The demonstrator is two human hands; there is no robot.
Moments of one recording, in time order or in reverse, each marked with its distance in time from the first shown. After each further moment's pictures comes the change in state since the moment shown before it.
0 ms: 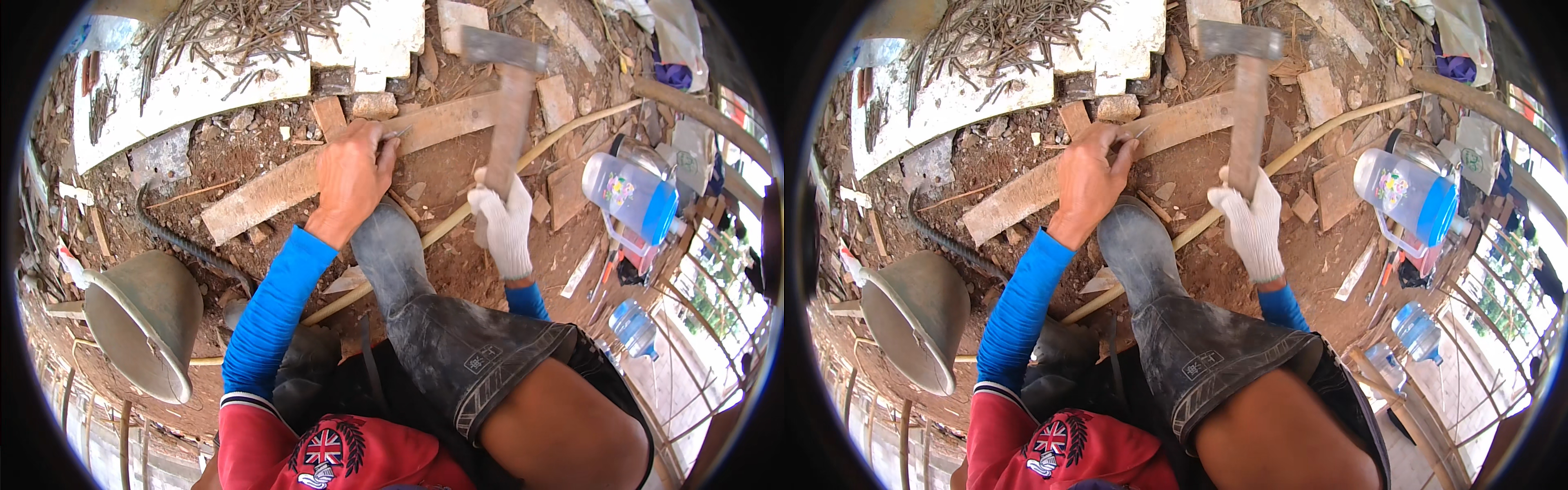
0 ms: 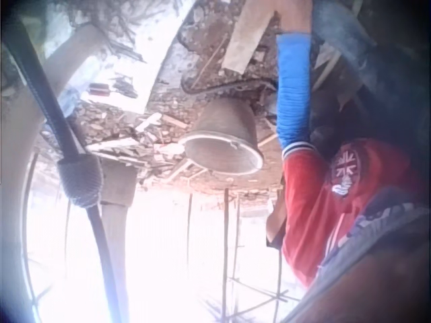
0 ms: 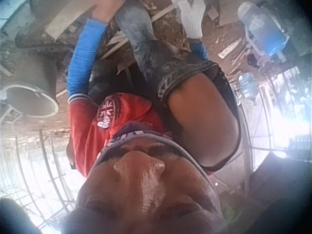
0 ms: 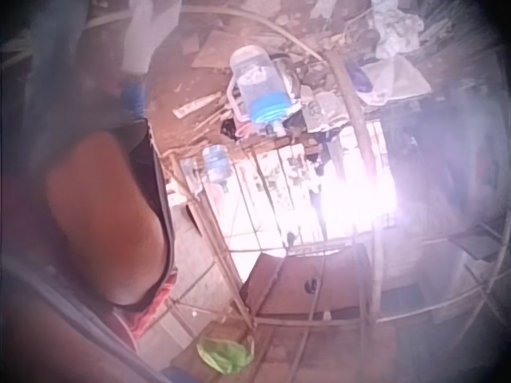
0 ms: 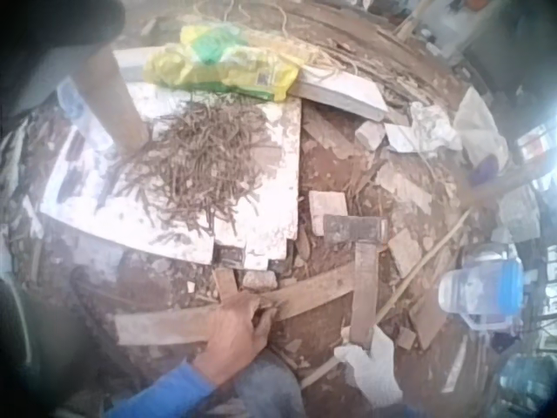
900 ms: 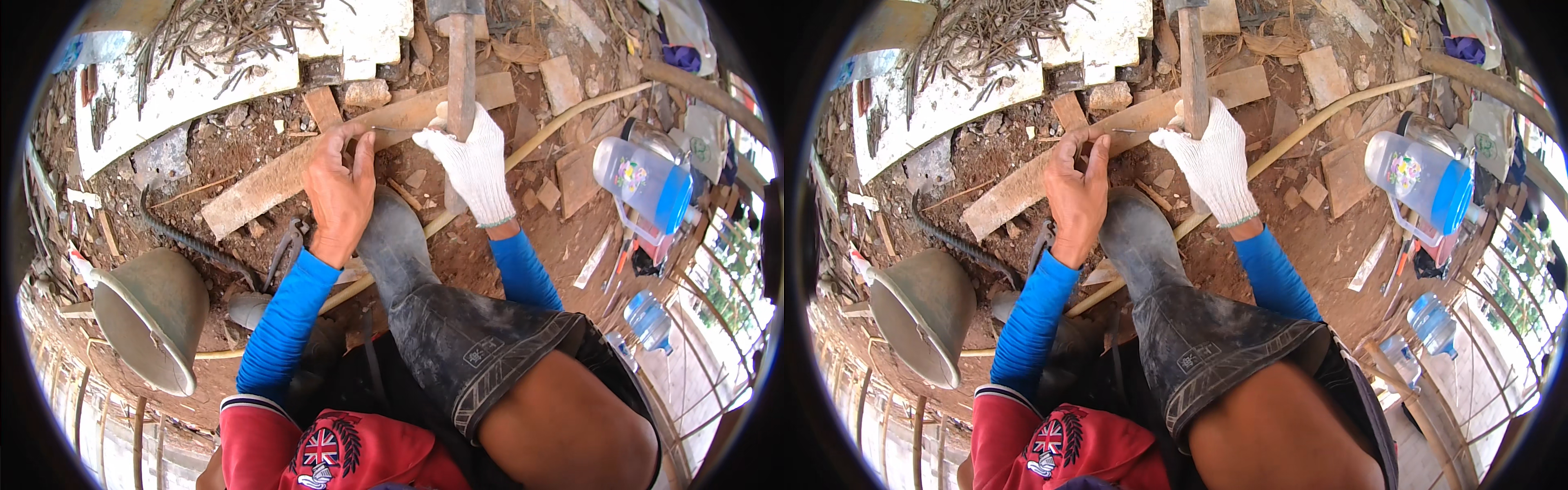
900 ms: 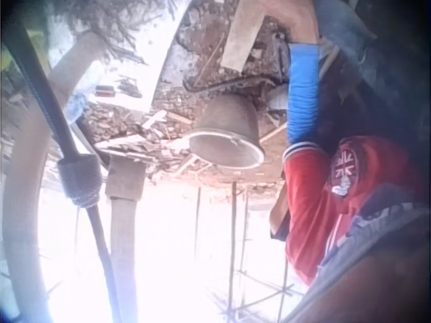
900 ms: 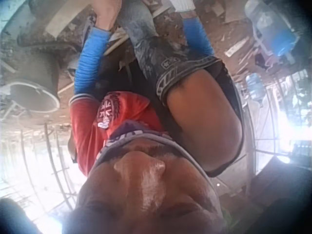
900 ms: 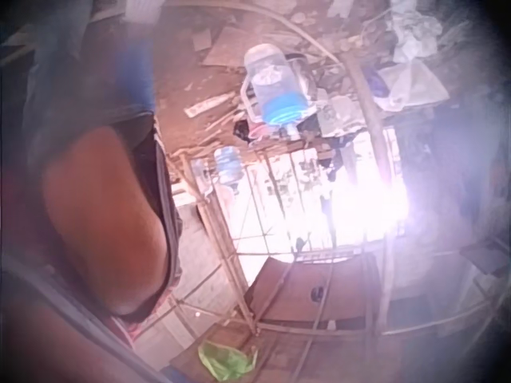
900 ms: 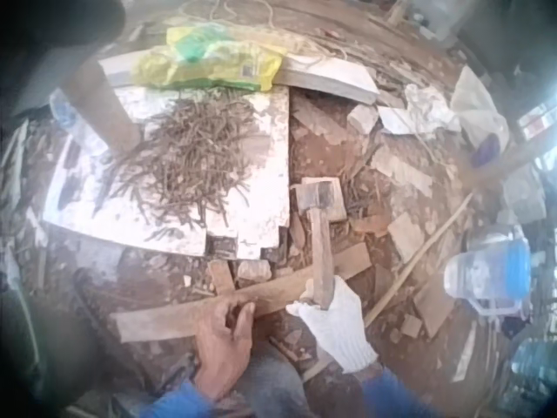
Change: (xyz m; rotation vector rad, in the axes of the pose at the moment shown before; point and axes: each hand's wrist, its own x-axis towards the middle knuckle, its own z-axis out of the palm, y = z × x) left_hand -0.028 0.015 -0.004 -0.196 0.129 -0.262; right_hand 0.057 -0.020 0.055 -0.015 -0.097 -0.155
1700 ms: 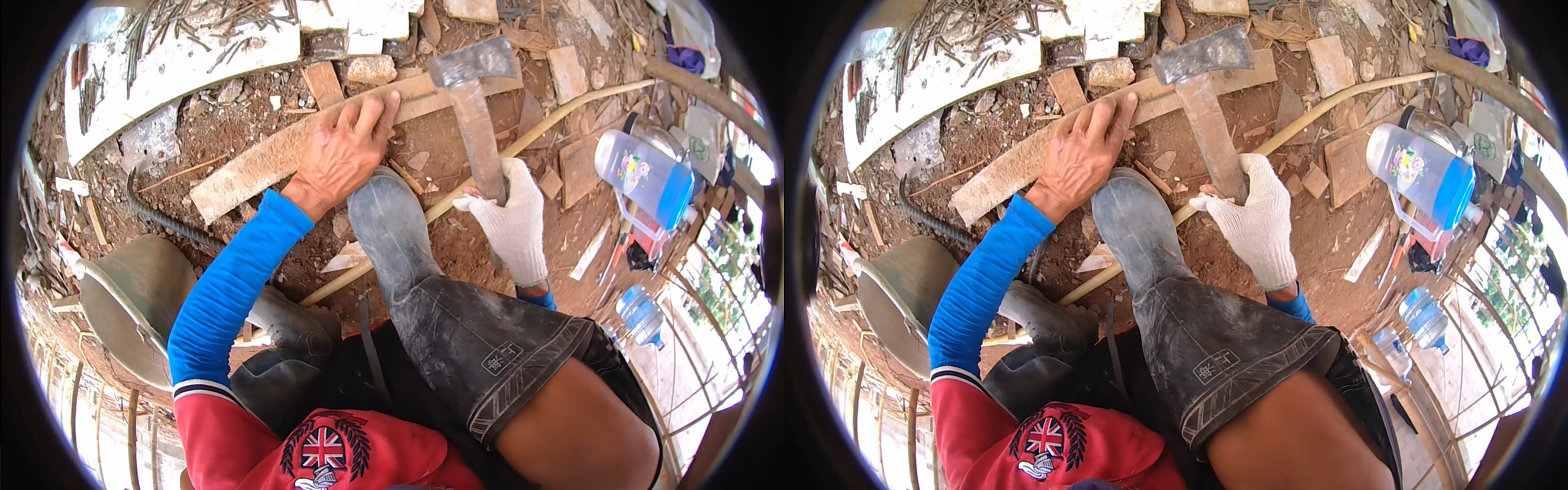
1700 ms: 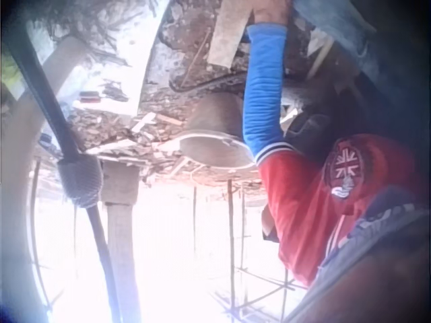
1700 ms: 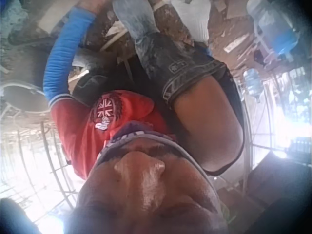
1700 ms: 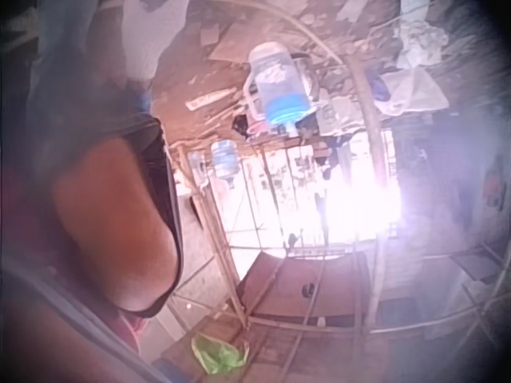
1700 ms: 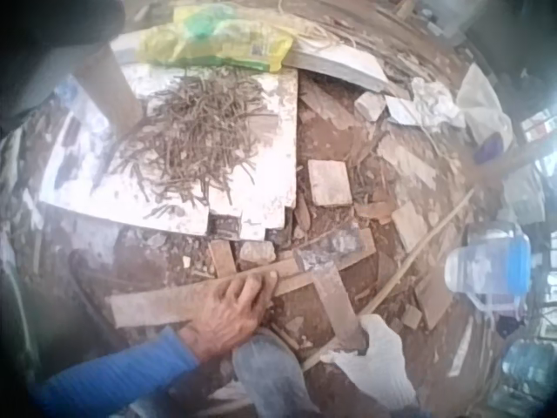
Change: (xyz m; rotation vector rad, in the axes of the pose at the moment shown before) left_hand 0.022 -0.044 -0.006 0.792 -0.331 0.833; right_hand -0.093 -0.005 -0.050 -0.147 -0.044 0.092
